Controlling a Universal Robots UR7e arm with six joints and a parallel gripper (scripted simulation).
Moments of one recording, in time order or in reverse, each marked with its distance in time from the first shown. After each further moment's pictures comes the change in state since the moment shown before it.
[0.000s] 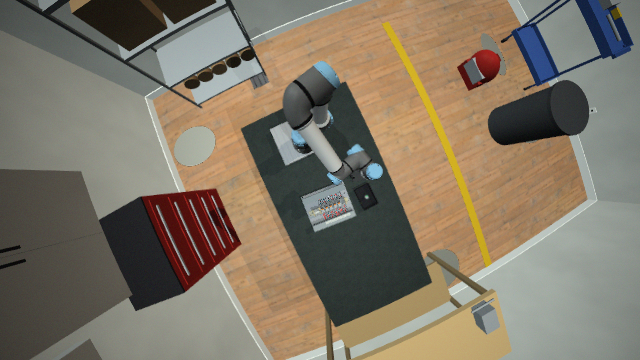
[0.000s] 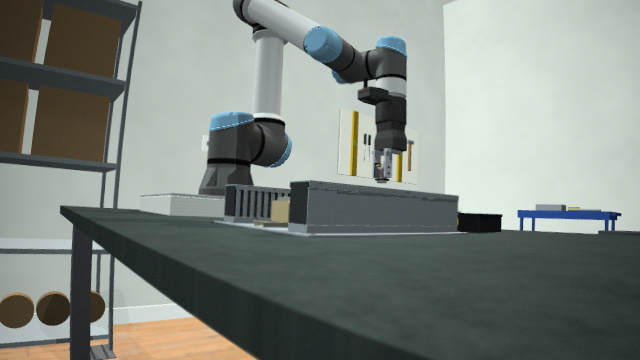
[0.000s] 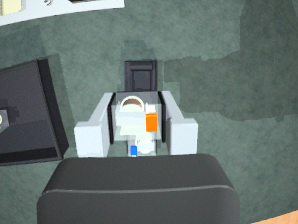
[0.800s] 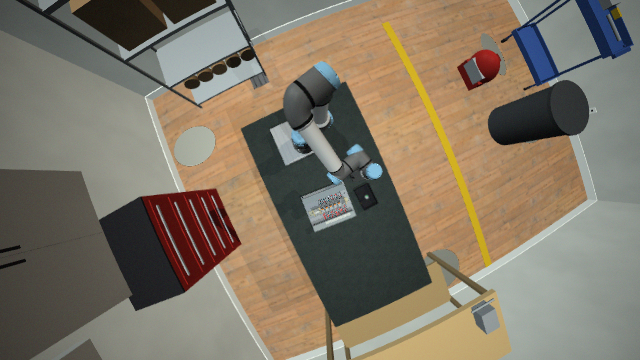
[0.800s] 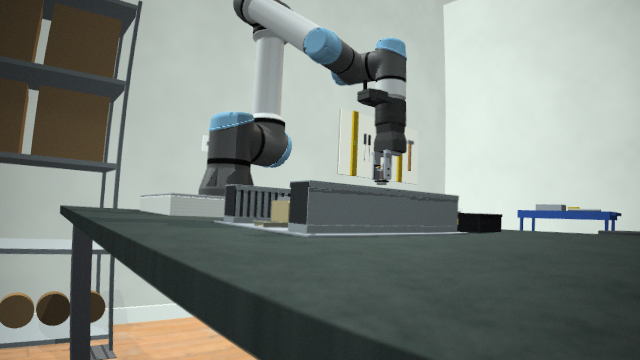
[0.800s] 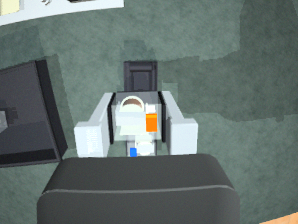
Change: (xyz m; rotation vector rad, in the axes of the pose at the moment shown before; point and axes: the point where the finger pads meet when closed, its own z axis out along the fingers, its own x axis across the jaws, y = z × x) arm 0.001 0.000 0.004 0.000 -0.001 0.000
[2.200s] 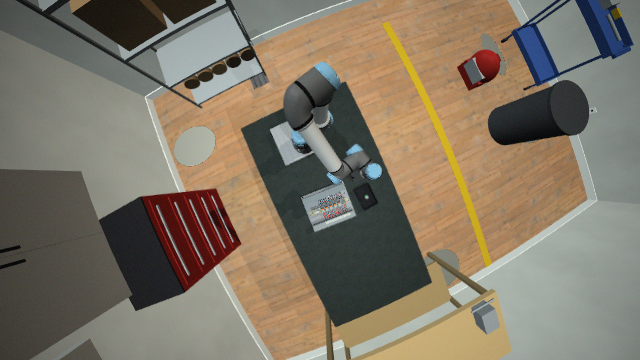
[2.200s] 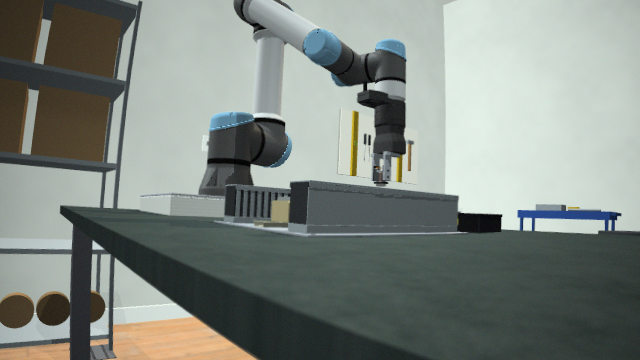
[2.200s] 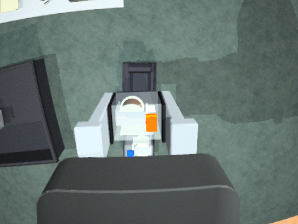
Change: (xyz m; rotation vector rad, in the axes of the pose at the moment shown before) arm 0.001 -0.001 0.003 0.001 0.003 -0.020
